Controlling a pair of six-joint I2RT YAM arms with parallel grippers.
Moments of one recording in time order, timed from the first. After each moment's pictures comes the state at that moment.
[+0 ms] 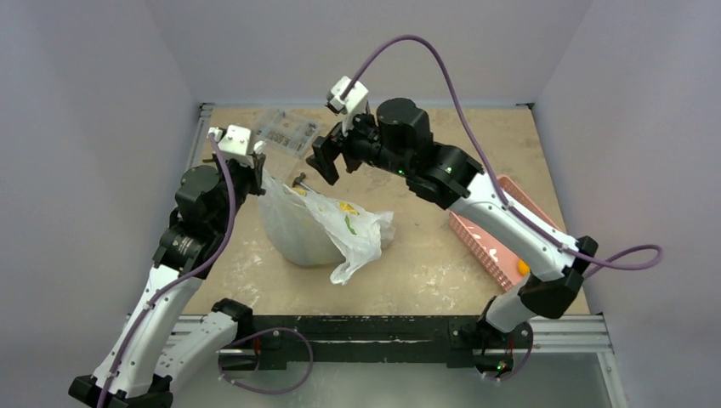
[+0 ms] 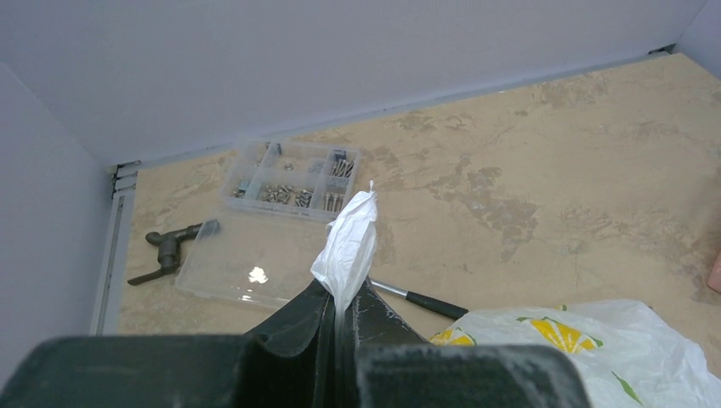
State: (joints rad) left arm -0.36 0.78 1.00 -0.31 -0.13 0.04; right arm 0.94 1.50 1.79 -0.46 -0.03 -0.04
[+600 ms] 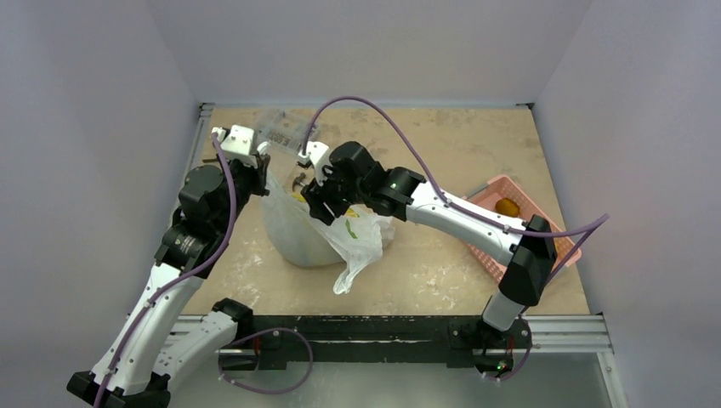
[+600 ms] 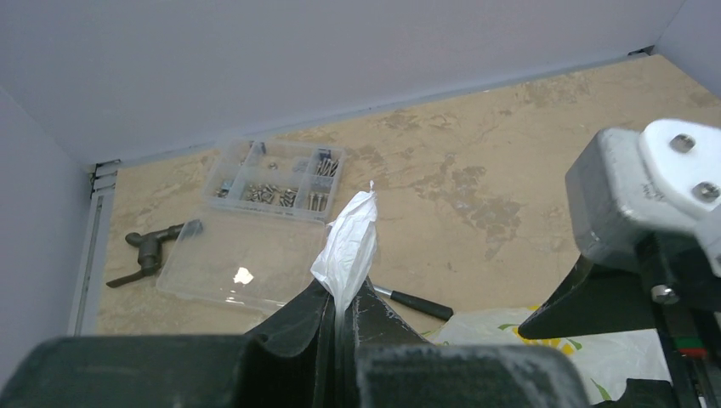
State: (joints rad) left arm -0.40 0.79 1.00 -0.30 -0.15 0.01; right arm 0.98 1.68 1.60 -0.51 -0.09 0.00
